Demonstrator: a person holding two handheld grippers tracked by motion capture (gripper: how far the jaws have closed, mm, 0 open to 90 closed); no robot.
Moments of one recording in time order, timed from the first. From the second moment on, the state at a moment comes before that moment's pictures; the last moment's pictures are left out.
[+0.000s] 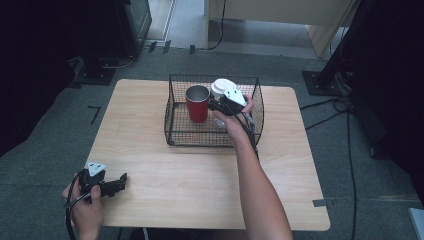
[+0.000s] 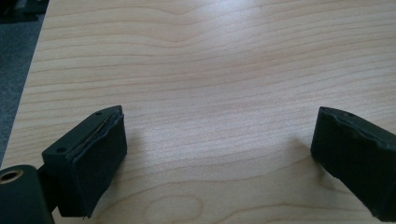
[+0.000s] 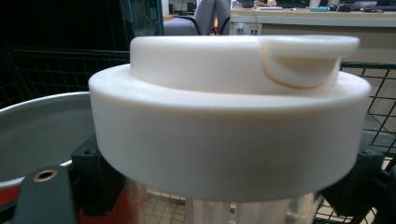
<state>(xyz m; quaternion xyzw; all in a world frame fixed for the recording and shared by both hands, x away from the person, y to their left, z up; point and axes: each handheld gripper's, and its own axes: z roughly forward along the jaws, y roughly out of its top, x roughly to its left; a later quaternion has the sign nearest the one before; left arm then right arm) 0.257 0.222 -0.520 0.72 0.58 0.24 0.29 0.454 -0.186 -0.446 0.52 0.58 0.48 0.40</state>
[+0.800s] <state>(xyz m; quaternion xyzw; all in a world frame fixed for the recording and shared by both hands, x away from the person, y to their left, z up) 0.257 0.222 -0.520 0.72 0.58 0.24 0.29 0.450 -0.201 -0.445 0.53 0.59 0.45 0.41</state>
